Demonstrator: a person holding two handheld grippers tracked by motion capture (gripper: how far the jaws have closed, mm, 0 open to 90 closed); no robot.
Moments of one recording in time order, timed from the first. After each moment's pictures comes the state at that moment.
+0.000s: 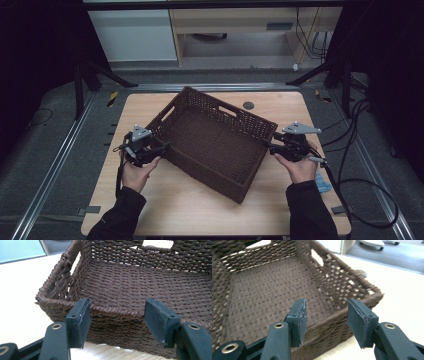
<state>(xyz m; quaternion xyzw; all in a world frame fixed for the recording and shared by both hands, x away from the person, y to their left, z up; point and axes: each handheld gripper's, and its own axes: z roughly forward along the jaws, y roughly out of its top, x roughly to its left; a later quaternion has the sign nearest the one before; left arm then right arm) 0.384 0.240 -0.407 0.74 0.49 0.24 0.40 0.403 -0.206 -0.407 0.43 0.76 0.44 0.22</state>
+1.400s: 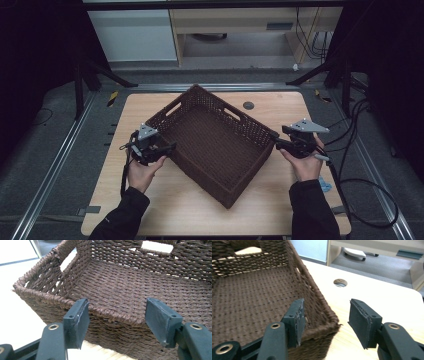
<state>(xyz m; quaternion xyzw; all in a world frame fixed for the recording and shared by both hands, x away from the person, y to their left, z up) 0.391 0.226 -0.409 0.75 0.47 0.23 0.41 0.410 -0.223 -0.406 0.43 0.73 0.44 0.27</state>
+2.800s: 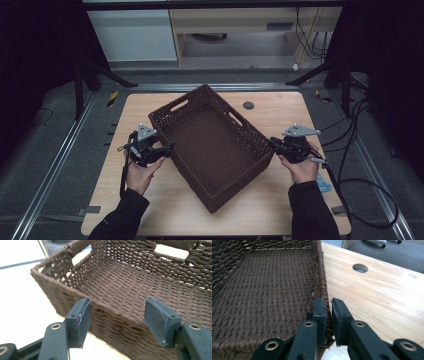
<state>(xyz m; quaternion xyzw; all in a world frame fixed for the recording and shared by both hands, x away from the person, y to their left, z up) 0.380 0.221 -0.403 0.75 0.48 0.24 0.39 0.398 -0.211 -0.414 0.40 0.79 0.41 0.22</state>
